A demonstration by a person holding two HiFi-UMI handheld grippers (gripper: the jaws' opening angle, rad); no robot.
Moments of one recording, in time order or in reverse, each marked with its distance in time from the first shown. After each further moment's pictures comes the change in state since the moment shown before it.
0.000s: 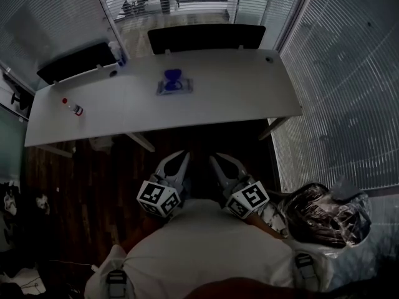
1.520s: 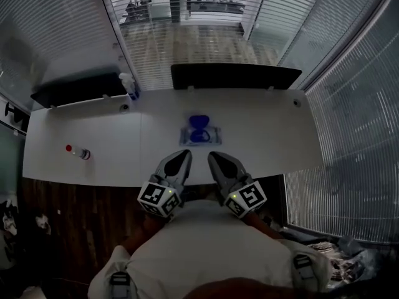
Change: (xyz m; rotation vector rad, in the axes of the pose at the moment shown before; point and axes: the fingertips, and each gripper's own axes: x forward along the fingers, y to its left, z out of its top) left arm 0.136 0.287 0.141 -0.027 -0.057 0.013; right arm 0.343 -0.081 0.026 -0.104 0.037 0.010
